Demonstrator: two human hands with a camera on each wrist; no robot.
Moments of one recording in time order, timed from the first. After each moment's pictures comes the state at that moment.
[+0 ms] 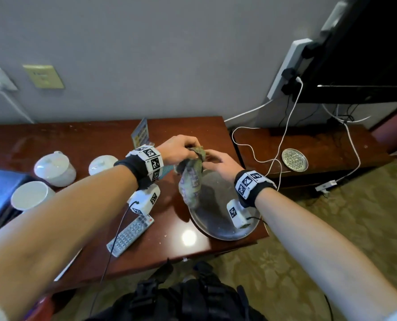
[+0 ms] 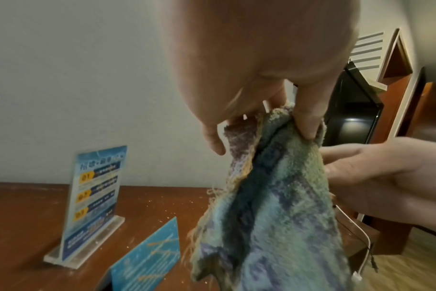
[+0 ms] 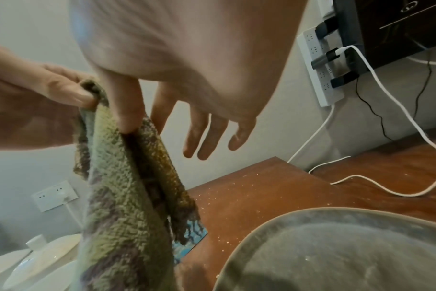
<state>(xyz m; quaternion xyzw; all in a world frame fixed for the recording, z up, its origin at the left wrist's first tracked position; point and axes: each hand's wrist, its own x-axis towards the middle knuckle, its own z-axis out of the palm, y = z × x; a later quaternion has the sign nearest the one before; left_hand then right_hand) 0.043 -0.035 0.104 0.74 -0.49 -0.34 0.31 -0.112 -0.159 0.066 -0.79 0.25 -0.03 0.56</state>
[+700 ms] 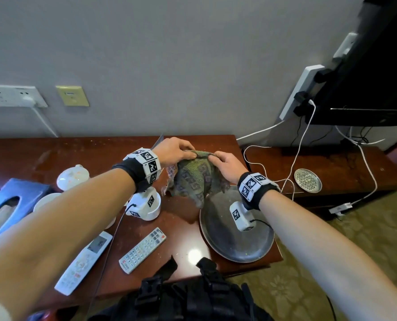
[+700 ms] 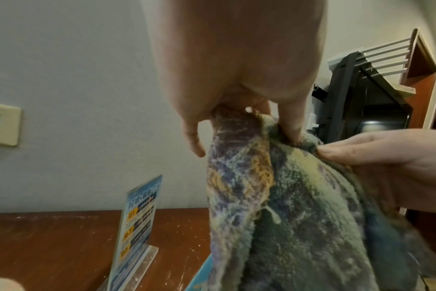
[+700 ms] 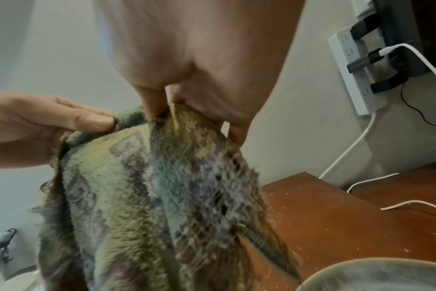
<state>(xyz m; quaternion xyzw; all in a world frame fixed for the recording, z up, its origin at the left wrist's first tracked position) 0.099 -0.015 0.119 0.80 -0.44 -0.26 0.31 -0.060 -0.161 0.089 -0.86 0.27 -0.06 0.44</state>
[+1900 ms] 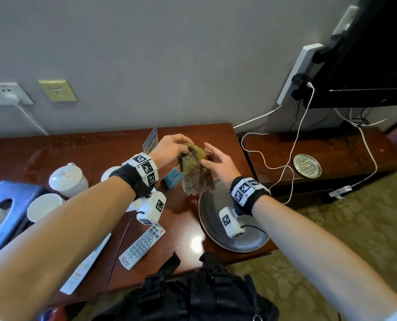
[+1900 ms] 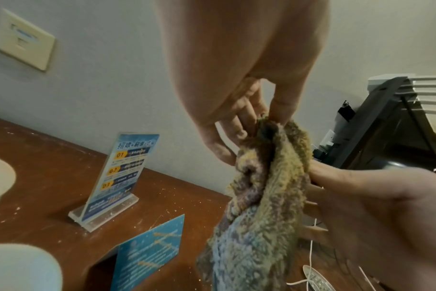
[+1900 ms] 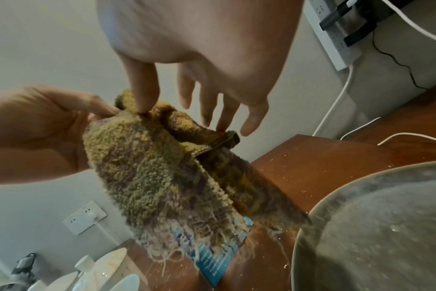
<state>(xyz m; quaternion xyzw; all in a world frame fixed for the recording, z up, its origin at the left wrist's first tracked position) 0.080 -0.021 0.102 0.74 -0.32 -0.34 0.48 -0.072 -0.140 0.062 -0.72 0.30 -0.13 0.61</state>
